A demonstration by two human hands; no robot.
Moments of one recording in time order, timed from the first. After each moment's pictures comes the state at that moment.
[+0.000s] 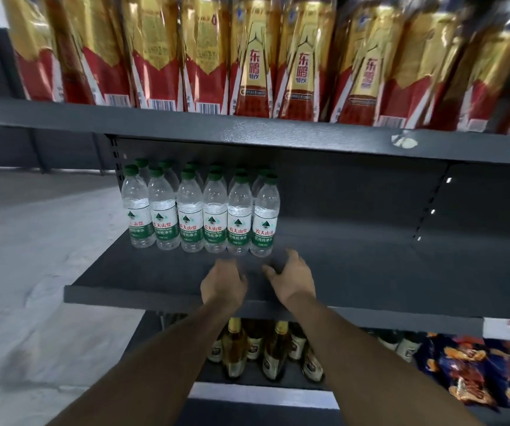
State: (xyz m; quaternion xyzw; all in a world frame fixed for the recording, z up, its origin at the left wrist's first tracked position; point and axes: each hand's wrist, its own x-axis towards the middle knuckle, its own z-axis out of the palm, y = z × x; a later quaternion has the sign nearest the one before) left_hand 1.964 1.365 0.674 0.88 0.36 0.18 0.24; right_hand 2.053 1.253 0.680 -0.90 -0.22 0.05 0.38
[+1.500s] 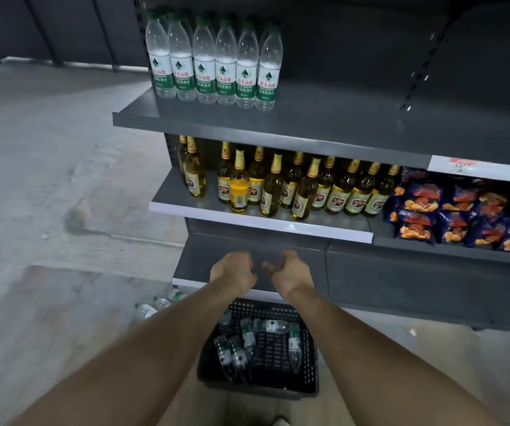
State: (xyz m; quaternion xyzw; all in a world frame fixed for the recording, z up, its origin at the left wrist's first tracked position) left_hand 1.710 1.116 0.539 0.89 0.36 -0.08 0.26; right_hand 1.795 1.007 0.523 -0.90 -0.16 0.25 0.32
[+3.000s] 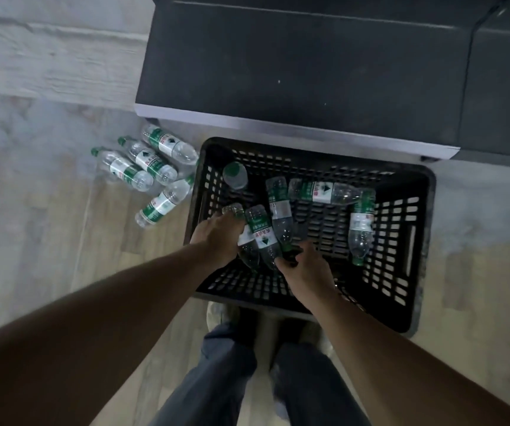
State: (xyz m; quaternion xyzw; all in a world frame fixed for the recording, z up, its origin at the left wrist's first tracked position) left_hand 1.720 1.179 -0.068 0.90 0.27 -0.31 0.17; right_hand 1.799 1.005 -0.077 -0.85 -0.08 0.49 0.19
